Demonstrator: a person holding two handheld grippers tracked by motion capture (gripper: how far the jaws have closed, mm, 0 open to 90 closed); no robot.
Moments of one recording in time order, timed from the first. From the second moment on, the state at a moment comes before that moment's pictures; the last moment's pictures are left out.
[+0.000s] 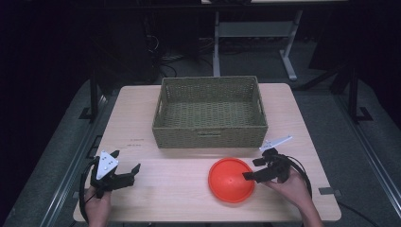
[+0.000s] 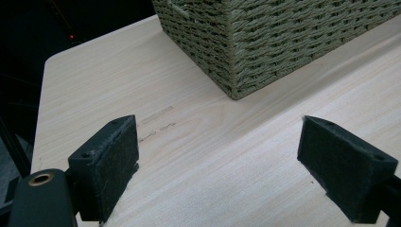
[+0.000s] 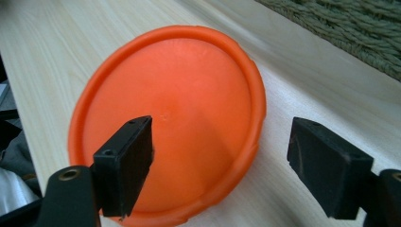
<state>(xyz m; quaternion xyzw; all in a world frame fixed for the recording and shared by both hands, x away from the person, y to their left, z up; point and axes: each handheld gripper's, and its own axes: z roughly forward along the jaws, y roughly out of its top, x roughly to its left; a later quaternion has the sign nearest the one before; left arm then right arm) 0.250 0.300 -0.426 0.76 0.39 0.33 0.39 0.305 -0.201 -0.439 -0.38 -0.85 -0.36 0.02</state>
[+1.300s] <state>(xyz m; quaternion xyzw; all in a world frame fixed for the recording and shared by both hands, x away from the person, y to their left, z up) 0.250 0.300 -0.426 0.76 0.39 0.33 0.40 0.318 -0.198 -0.459 -0.38 -0.86 -0.34 0.06</state>
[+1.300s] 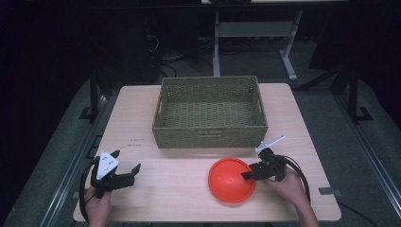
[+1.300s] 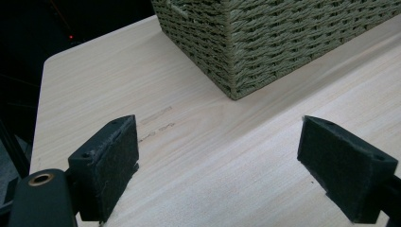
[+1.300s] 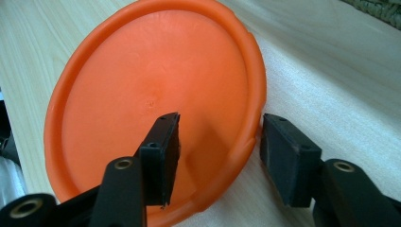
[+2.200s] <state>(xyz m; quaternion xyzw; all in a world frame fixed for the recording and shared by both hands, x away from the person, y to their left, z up) 0.250 0.298 -0.426 0.76 0.39 0.33 0.39 0.315 -0.200 -0.452 -0.38 -0.86 -0.34 0.05</state>
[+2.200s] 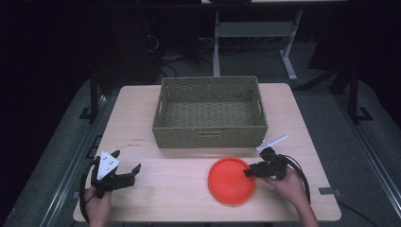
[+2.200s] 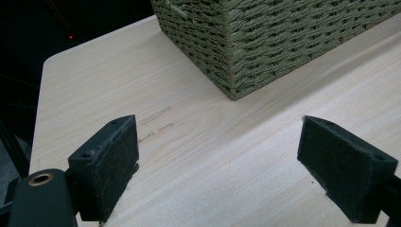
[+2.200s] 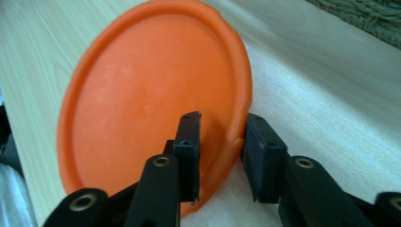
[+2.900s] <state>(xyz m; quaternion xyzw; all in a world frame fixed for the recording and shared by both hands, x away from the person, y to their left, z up) 0.250 0.300 -0.426 0.76 0.40 0.33 0.40 0.305 -0.205 -0.433 -0.40 -0.83 -0.38 0.06</state>
